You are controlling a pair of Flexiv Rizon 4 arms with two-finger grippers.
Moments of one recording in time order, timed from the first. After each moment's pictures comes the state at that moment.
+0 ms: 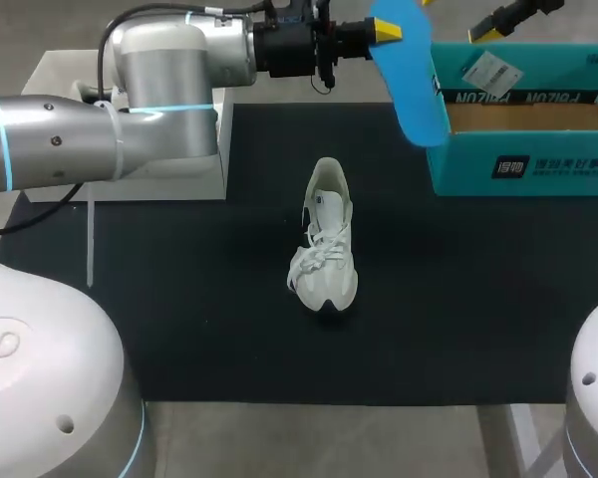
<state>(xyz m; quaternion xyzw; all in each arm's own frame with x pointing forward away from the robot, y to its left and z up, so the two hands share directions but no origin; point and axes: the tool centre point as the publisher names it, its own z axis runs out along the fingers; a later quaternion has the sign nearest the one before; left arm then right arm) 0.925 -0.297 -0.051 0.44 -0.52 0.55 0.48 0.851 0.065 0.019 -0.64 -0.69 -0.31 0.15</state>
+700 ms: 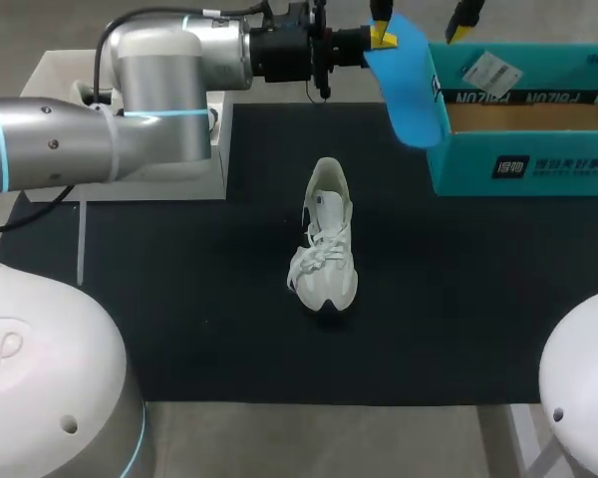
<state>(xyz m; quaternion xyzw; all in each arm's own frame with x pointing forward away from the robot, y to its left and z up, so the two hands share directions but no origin) 0.922 -0.291 -0.057 0.47 -0.49 0.51 0.53 0.862 0.100 -0.017 -0.66 -0.74 -0.11 -0.03</state>
